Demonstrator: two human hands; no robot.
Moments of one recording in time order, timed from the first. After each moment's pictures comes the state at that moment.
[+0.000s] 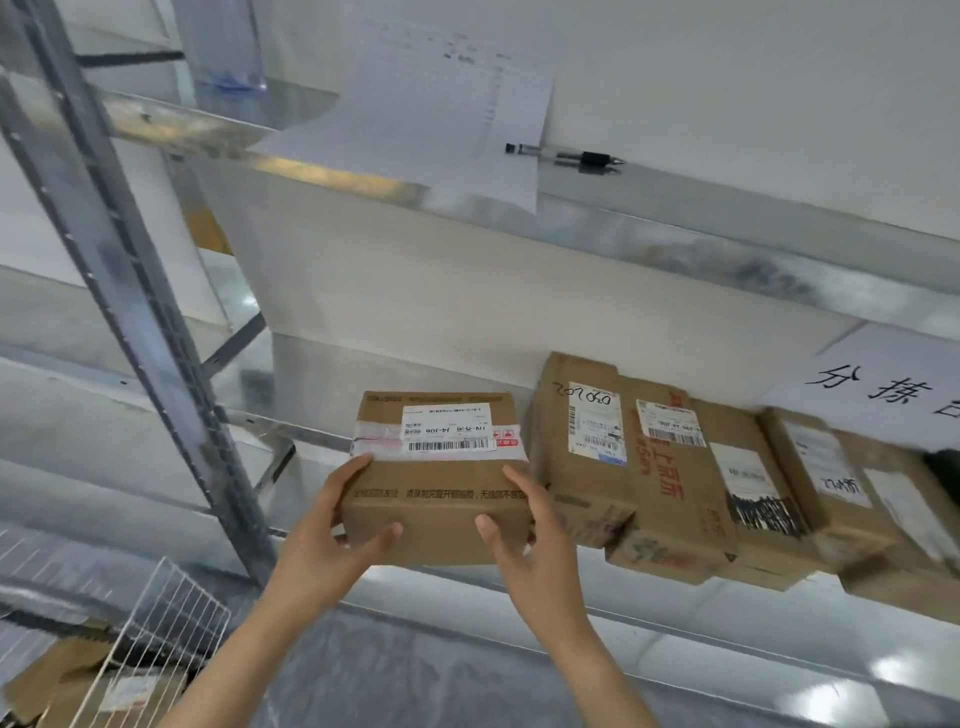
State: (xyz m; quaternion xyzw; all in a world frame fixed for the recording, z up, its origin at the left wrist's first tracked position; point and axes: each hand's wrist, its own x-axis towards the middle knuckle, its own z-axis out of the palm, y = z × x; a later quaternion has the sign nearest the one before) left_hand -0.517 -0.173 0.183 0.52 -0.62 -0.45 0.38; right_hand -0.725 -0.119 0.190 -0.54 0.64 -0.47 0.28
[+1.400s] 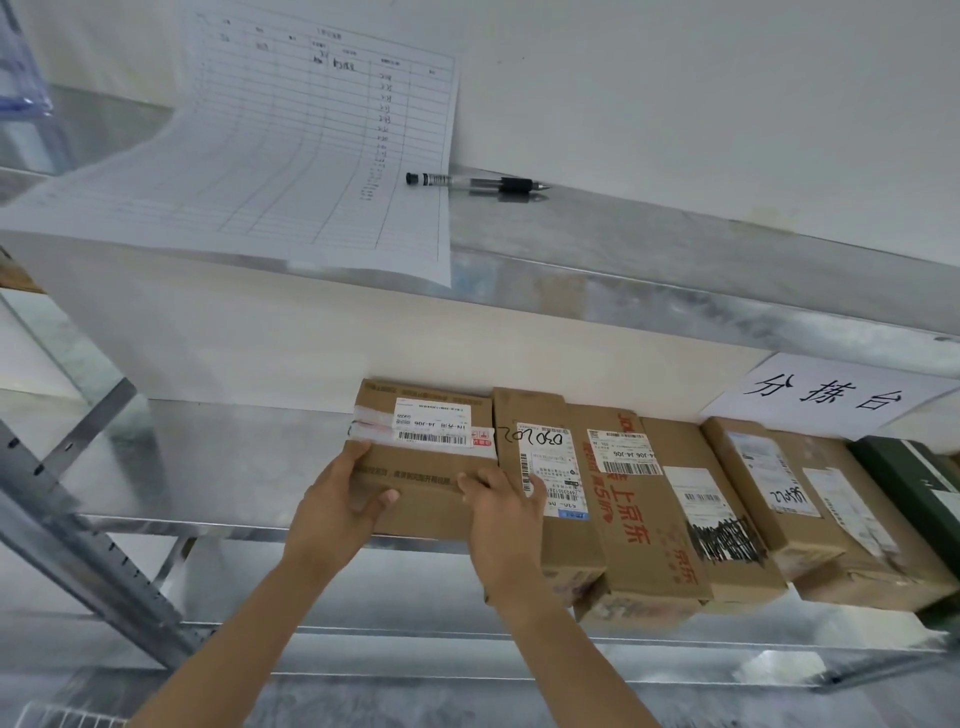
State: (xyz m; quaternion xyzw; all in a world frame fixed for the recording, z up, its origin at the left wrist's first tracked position) left_hand -0.604 -0.323 0.153 0.53 -0.72 -0.33 0.30; right_hand -0.768 -0.240 0.184 -0.59 0.78 -0.18 -0.14
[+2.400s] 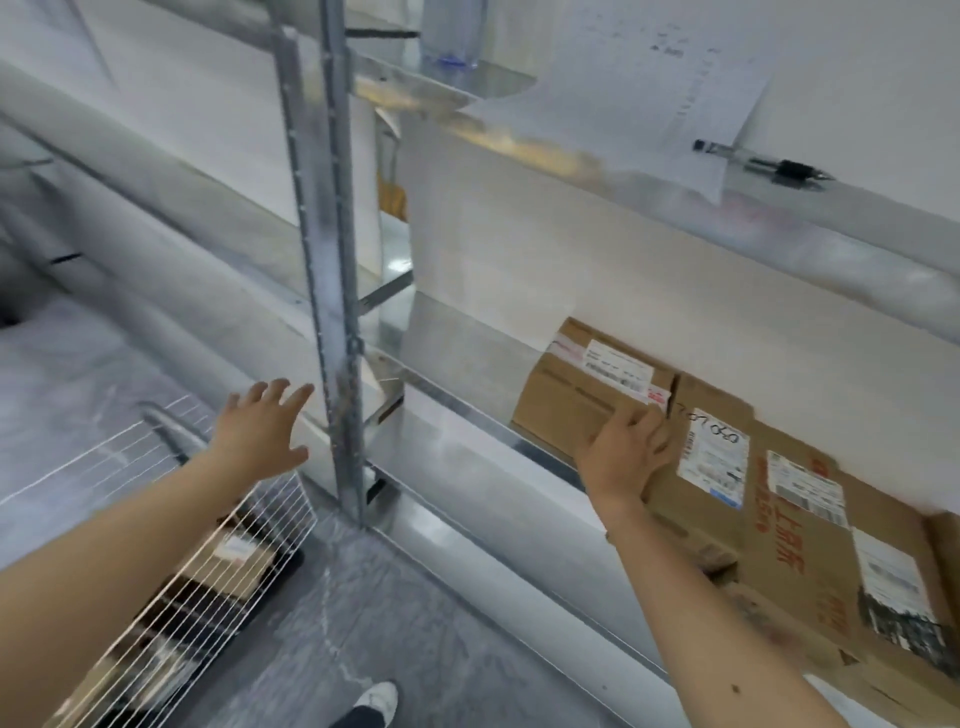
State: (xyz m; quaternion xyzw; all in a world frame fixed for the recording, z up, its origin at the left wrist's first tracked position) left_hand -0.351 -0.196 0.154 0.74 -0.67 0.00 -0.06; right_hand -0.730 -0.249 0.168 -0.59 0.79 -0.17 -0.06
